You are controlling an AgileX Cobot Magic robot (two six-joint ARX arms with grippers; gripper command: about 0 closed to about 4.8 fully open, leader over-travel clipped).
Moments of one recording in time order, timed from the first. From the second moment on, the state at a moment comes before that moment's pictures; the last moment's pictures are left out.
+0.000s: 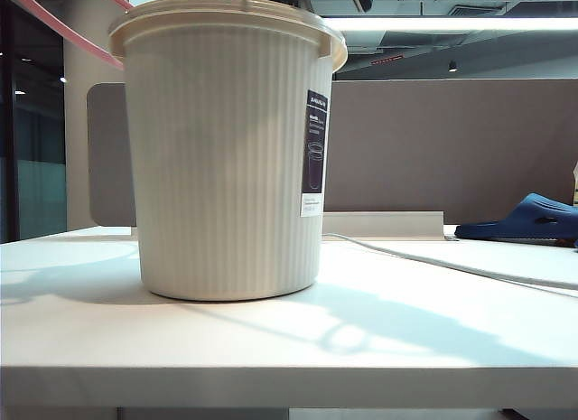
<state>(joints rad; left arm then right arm) -0.40 1.42 1.53 -0.47 0.46 -0.54 0.57 1.54 1.39 0.06 -0.44 0.61</state>
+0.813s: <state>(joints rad) -0.40 1.34 1.53 -0.31 0.42 -0.51 0.53 1.54 1.59 0.18 -0.61 0.59</state>
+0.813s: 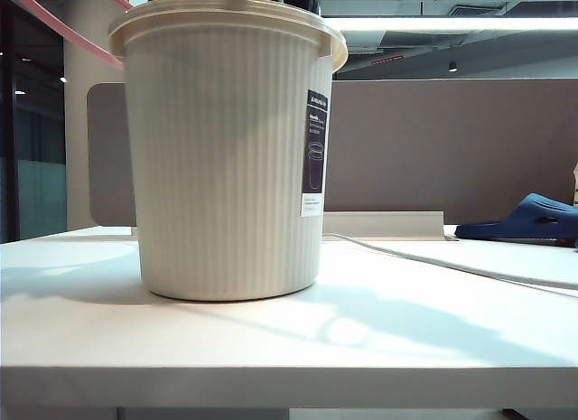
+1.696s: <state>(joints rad) -0.40 1.28 1.59 -0.02 0.50 -0.62 0.50 1.59 1.99 0.02 -0.62 0.58</state>
